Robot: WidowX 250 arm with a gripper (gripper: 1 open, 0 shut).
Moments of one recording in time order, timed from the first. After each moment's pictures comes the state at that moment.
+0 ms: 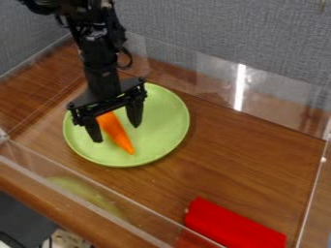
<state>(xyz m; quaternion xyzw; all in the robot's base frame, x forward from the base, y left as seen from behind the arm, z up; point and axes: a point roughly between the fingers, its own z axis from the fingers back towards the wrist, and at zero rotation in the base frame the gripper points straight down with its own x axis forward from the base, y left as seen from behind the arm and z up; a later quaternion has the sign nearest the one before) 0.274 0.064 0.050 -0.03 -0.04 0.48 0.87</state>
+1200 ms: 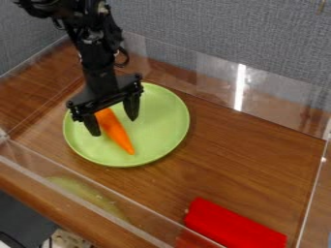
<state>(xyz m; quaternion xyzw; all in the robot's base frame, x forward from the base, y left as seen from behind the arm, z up) 0.287 0.074 0.047 -0.03 -0.09 0.48 0.87</state>
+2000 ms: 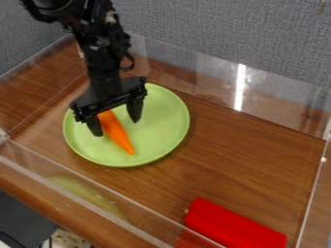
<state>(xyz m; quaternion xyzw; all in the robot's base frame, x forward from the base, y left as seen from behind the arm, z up) 0.290 0.073 0.045 -0.01 -0.12 0.46 0.88</state>
